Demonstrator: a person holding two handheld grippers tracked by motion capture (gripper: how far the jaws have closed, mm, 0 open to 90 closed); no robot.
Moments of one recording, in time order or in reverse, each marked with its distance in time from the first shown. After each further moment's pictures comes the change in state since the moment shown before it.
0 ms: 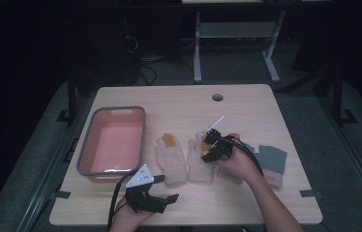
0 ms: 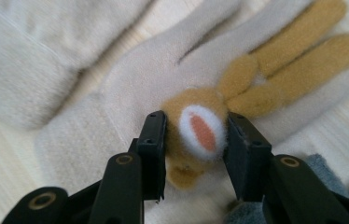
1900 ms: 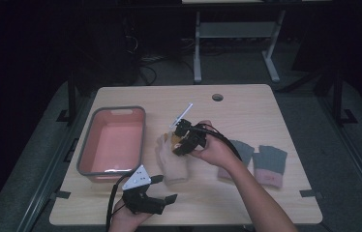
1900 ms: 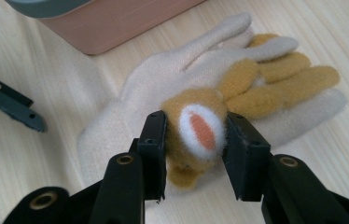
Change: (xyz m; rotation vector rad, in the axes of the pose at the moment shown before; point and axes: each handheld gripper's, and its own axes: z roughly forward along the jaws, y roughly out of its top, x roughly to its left) left arm -0.004 0.001 -0.009 -0.021 0.012 -0.002; right arm 0.062 0.075 -0.024 -0.055 0.090 -0.242
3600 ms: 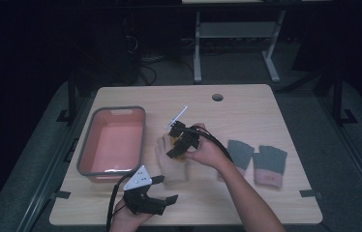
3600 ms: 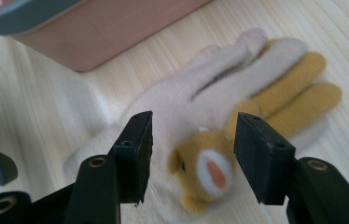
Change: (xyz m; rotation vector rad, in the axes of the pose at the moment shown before) left arm -0.001 0.000 0.002 0.004 -0.009 0.002; right arm -0.009 0.005 0.034 -0.021 0.047 0.045
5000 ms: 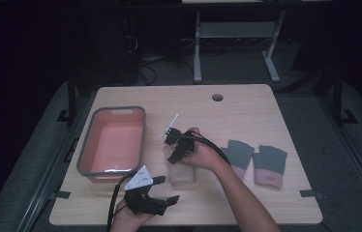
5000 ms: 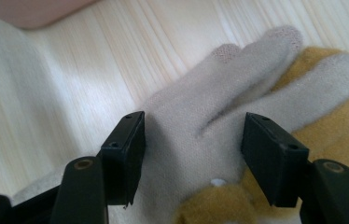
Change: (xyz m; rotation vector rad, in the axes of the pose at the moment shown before) left arm -0.001 0.001 0.003 0.003 -0.012 0.000; right arm 0.001 -0.003 0.031 0.125 -0.084 -0.067
